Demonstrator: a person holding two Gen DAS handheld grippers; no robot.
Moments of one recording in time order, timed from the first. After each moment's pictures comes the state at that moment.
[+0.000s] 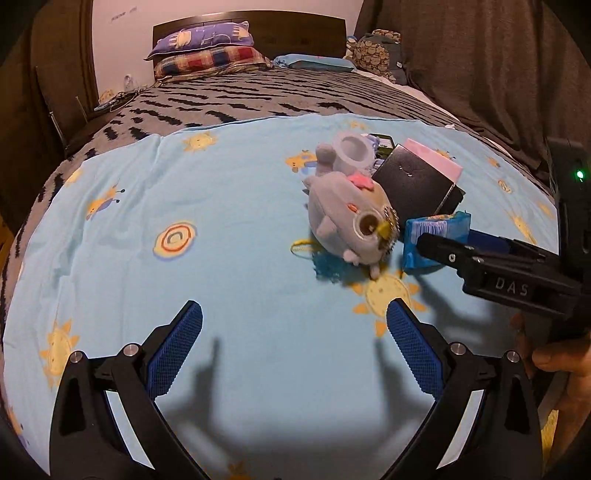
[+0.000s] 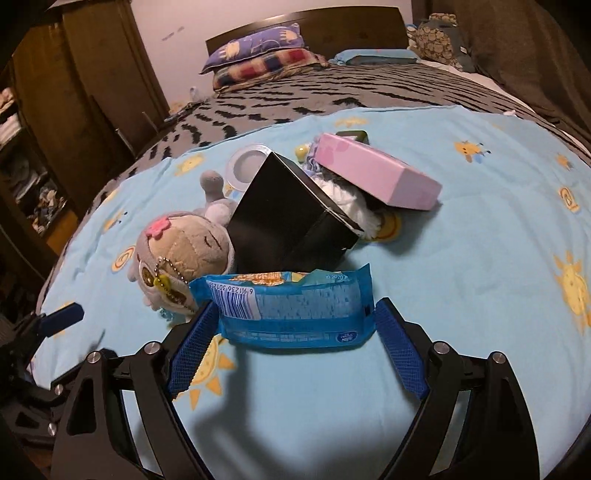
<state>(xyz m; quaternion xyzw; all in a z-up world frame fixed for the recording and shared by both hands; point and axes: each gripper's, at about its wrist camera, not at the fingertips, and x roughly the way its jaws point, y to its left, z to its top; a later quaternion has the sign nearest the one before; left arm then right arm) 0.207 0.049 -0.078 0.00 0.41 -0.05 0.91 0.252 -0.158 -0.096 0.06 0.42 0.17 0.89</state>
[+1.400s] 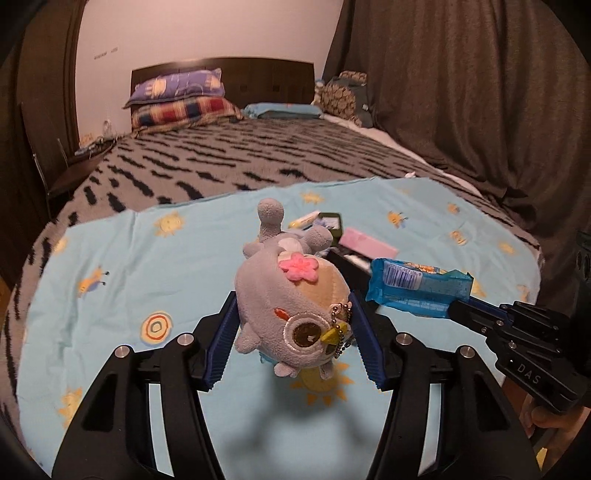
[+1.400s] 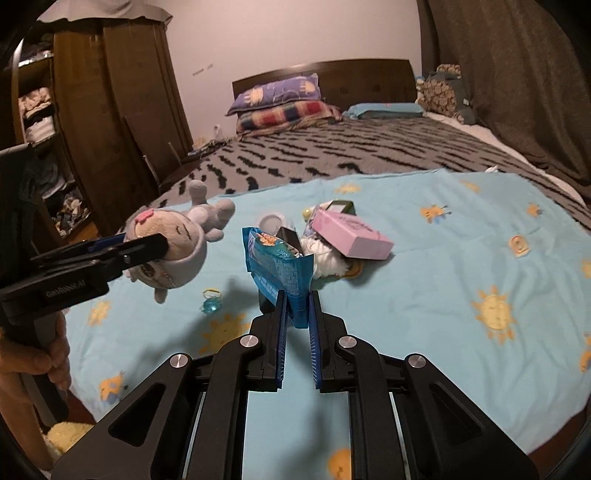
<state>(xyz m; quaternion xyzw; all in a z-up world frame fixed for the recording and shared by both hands) 0.202 0.018 0.007 0.00 0.32 -0.11 0.94 0.178 -0.205 -0.023 0.04 0.32 0.19 0.93</state>
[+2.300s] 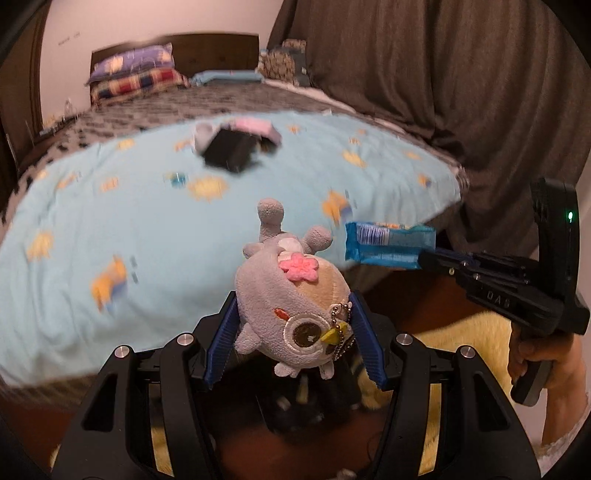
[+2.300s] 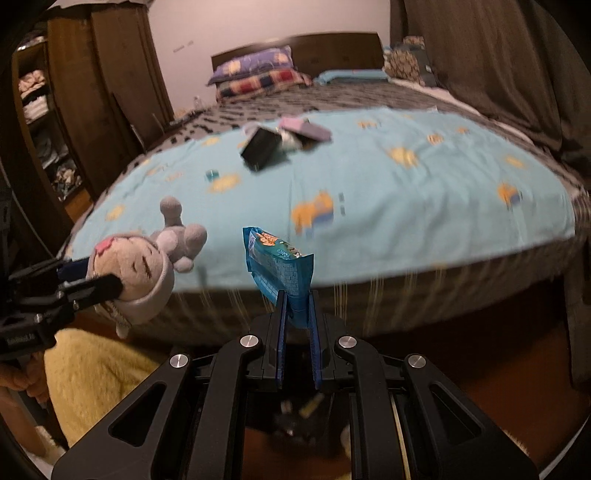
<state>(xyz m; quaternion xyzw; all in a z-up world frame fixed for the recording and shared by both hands) -0.017 -0.028 -0.063 0.00 0.39 -0.20 0.90 -0.008 -0.273 -0.080 0.04 0.40 0.14 0.91</state>
